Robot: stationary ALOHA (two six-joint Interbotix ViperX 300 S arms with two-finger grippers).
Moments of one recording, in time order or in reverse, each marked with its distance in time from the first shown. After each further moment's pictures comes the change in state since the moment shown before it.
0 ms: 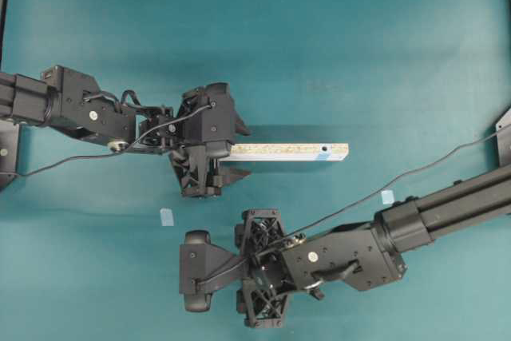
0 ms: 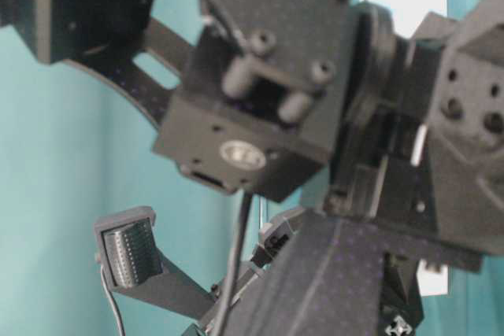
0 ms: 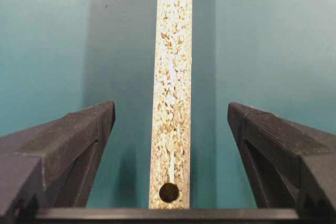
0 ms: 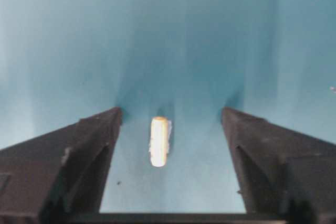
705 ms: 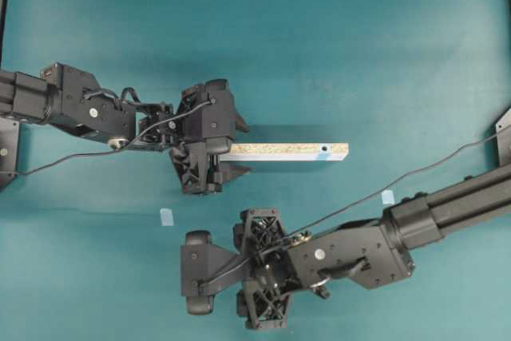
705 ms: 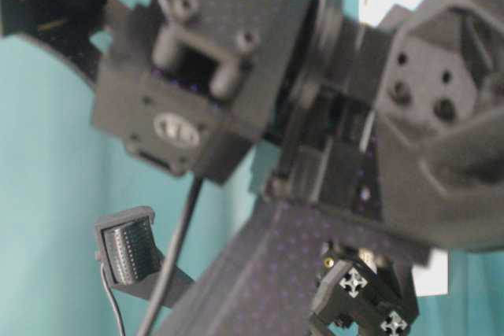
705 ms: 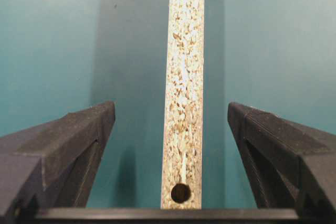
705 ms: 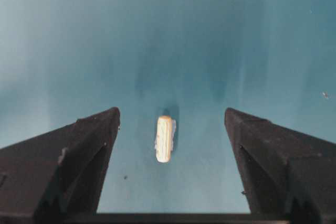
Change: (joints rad) left arm 0.011 0.000 -0.002 0.000 0.000 0.002; right arm 0.000 -0.032 0.014 0.000 -0.023 -0.025
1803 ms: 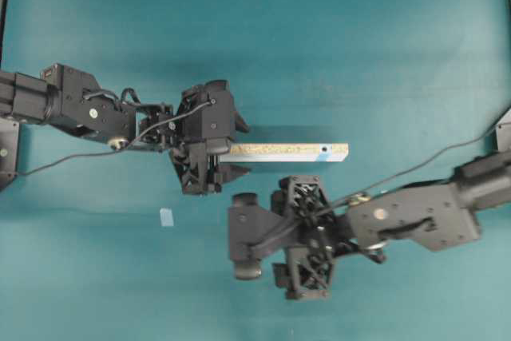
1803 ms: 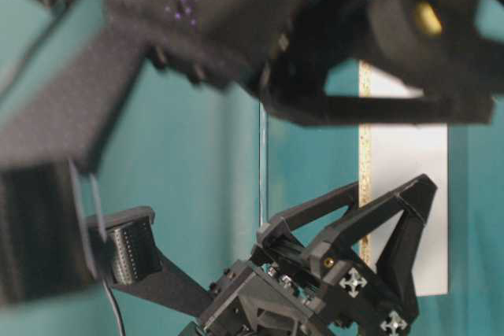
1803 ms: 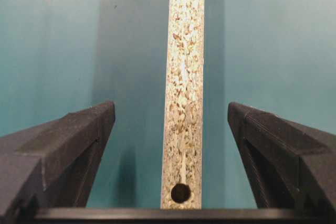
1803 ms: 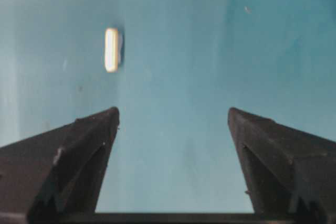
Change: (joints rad) left arm 0.002 0.000 0.002 0.000 0.002 0.002; right arm -0.040 -0.225 0.235 -0.003 -0.051 -0.020
